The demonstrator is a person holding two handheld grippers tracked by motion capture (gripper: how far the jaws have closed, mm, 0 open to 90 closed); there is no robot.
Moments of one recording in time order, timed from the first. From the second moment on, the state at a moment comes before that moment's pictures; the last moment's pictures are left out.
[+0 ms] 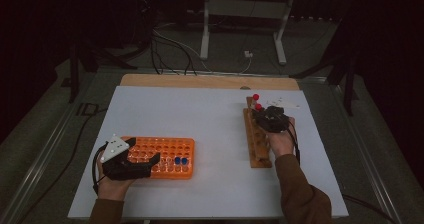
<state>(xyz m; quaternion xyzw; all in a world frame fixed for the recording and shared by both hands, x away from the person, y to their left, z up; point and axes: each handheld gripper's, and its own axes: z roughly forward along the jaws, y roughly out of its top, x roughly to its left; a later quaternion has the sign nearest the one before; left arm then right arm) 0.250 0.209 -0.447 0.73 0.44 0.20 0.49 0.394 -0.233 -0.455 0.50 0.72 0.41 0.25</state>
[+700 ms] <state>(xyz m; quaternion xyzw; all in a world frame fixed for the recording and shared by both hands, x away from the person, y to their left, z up) 0.253 0.205 -0.444 0.73 0.43 0.20 0.49 0.390 -0.235 -0.442 0.48 0.71 0.43 0.28</state>
